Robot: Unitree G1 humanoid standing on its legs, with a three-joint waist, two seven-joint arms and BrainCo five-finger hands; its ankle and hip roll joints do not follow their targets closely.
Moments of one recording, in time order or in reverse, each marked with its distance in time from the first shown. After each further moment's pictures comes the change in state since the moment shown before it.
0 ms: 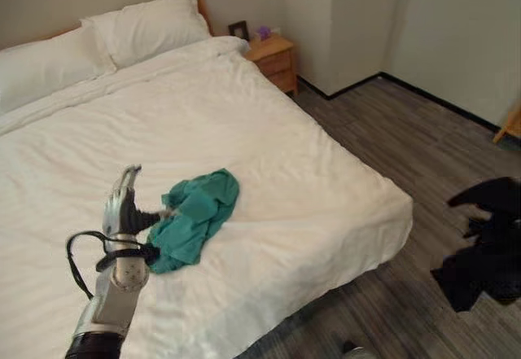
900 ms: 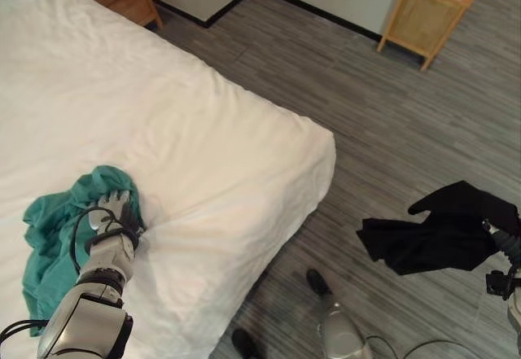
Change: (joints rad) left arm -0.486 0.102 -0.341 0.767 0.303 0.130 -0.082; right arm -0.007 -0.050 0.119 -0.056 0.088 -0.004 0.042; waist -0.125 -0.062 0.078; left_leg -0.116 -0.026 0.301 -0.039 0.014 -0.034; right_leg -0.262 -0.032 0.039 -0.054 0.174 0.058
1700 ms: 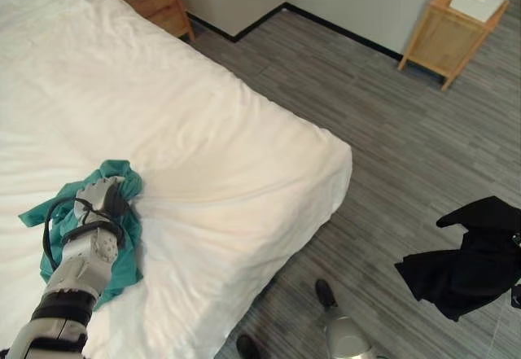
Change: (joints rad) left arm 0.325 0.140 0.278 -0.767 -0.221 -0.012 -0.022; right arm -0.034 0.081 -0.149 0.142 0.025 0.010 0.011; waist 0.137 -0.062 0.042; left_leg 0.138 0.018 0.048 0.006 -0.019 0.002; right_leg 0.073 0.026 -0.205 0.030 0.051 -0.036
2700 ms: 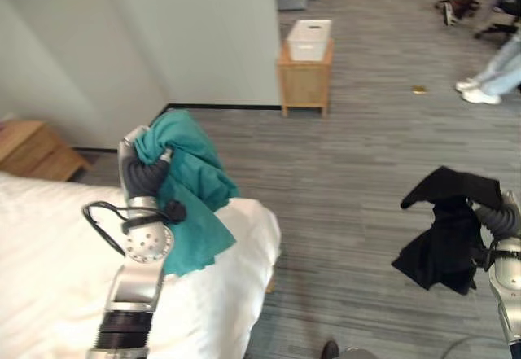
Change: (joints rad) left arm 0.056 -0.430 0.010 -0.470 -0.533 -0.242 0.084; right arm -0.235 -0.037 0.231 -0.144 -0.175 0.034 -0.033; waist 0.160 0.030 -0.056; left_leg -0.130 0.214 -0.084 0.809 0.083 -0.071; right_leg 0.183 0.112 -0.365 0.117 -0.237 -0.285
